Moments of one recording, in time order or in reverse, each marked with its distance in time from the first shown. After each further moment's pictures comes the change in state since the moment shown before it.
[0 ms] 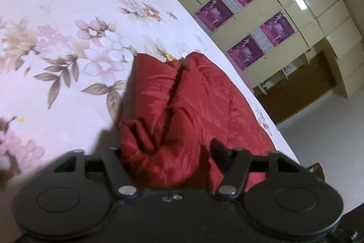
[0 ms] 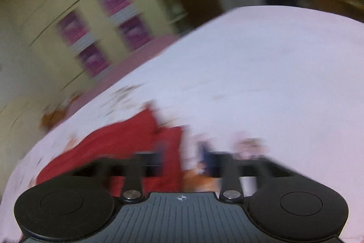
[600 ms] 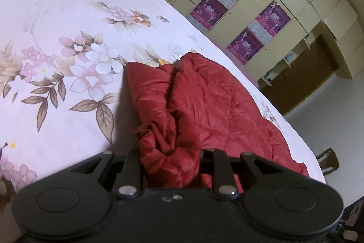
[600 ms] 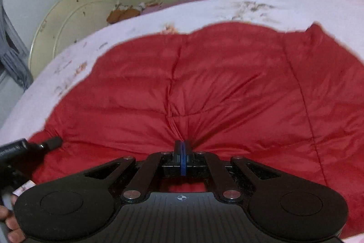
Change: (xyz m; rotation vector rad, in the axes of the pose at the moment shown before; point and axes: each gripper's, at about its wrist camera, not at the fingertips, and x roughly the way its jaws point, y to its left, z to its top) left arm 0.004 -0.015 -0.001 0.119 -0.012 0.038; right arm 0.116 0.130 -0.092 -0.330 0.333 0.214
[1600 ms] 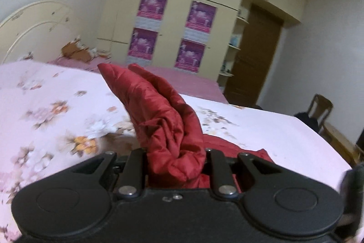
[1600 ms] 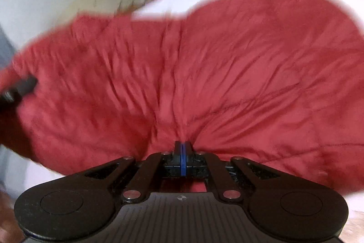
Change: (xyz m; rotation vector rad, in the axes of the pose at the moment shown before) left arm -0.064 -0.175 -0.016 0.534 -0.164 -0.102; right arm -0.085 -0.048 -0.019 0.216 -0.033 0.160
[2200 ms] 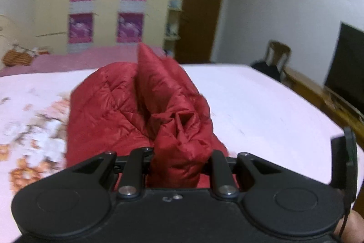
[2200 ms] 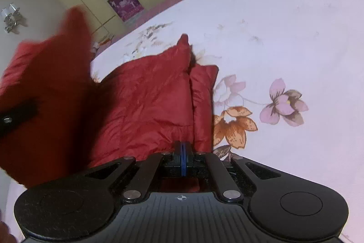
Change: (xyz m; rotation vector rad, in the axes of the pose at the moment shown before) left arm 0.082 -0.140 -0.039 0.242 0.185 -0.218; right arm -0.067 -0.113 0.013 0.112 -0.092 -0.206
